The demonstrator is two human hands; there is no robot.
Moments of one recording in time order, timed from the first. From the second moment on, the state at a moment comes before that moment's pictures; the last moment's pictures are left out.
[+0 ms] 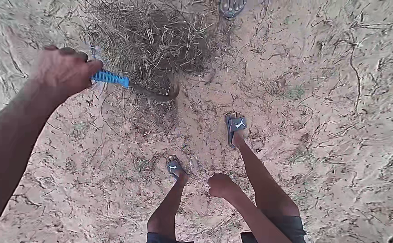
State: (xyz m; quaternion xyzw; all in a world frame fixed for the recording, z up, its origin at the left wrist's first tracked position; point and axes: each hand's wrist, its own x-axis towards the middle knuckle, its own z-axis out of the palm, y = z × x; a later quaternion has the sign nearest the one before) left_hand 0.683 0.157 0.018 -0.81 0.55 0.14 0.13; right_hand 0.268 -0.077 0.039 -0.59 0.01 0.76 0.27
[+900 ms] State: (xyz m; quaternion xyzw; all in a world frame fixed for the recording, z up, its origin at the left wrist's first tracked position) left_hand 0.447 -0.010 -0.091 -0.67 0.61 0.42 0.09; right_hand 0.286 -0.111 0.044 -0.54 0.03 0.80 0.27
